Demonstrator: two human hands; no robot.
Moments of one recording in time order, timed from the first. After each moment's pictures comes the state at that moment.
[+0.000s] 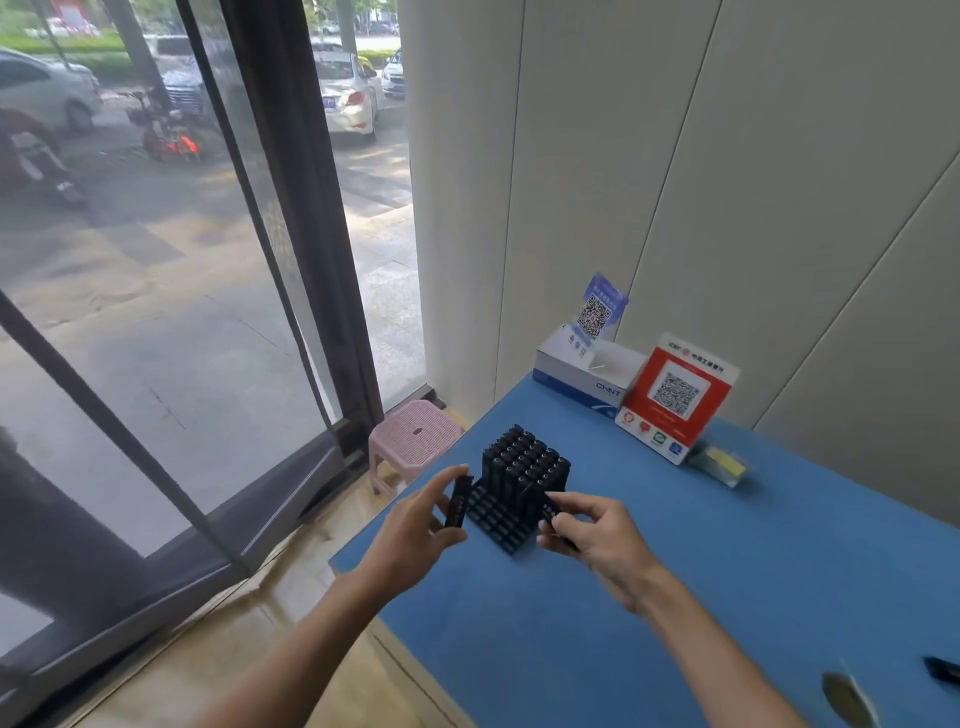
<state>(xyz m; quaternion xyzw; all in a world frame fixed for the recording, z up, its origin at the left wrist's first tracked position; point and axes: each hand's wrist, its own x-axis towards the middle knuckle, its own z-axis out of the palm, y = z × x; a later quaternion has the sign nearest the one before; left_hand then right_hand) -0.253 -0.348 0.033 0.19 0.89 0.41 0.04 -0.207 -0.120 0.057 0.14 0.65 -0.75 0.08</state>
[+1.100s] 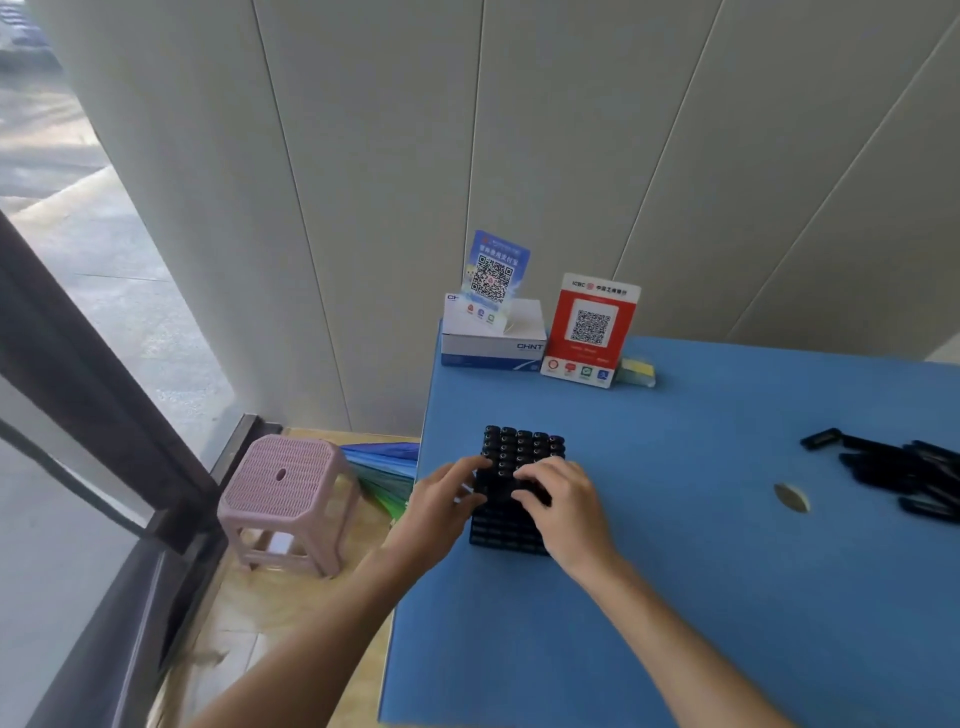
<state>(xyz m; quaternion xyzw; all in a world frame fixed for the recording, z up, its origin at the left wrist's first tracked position) -0.412 -0.346 -0.020 0.47 0.77 0.41 0.13 -0.278 -0.227 0.011 0.26 0.90 -0.26 -0.23</state>
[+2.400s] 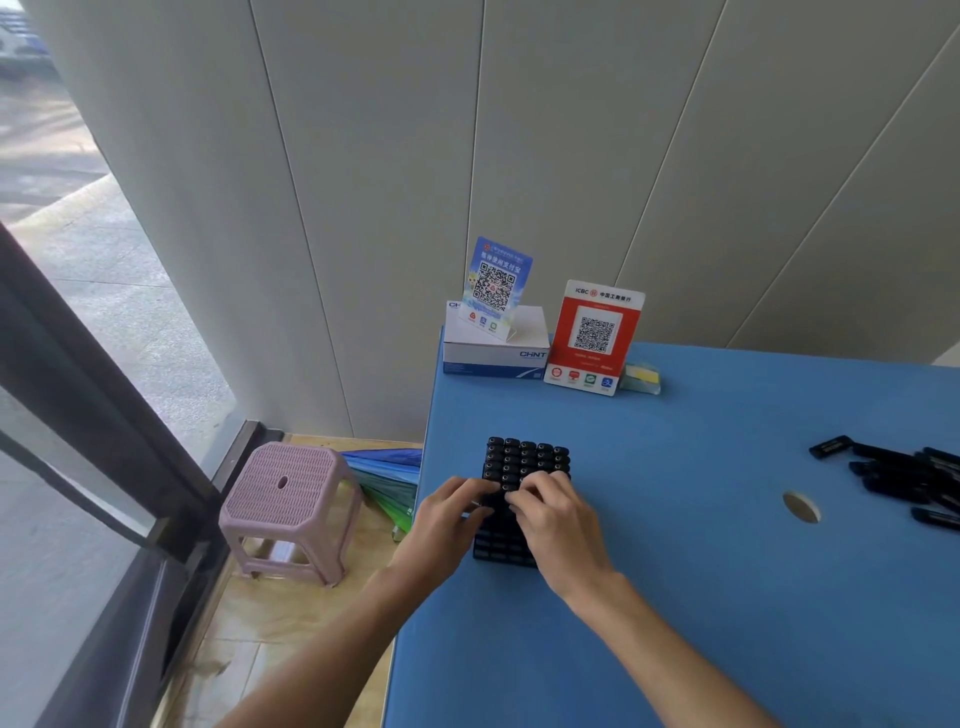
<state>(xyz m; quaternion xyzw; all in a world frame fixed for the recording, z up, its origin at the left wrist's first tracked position) -0.411 -0.342 -0.034 0.52 0.72 0.46 0.06 -0.287 -0.232 0.003 0.19 0.95 -0.06 -0.24</state>
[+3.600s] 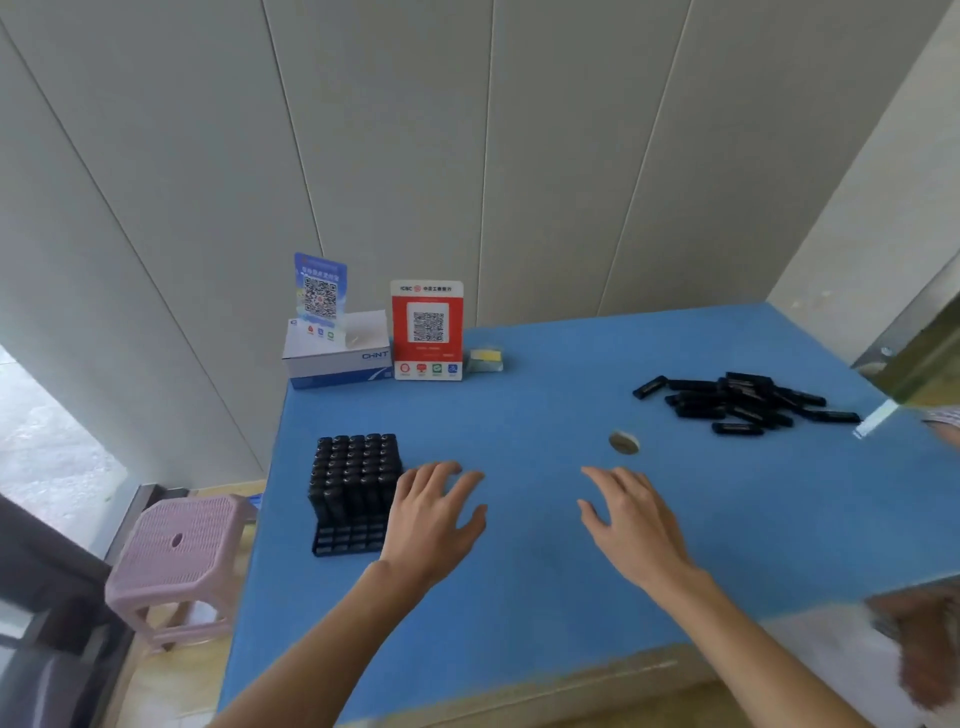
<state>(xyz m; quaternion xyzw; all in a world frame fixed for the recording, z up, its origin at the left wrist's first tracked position) -0.253 -0.243 0.002 0.59 0.77 0.24 -0.09 -0.039 -0.114 0.032 0.41 0.90 -0.08 -0.15</state>
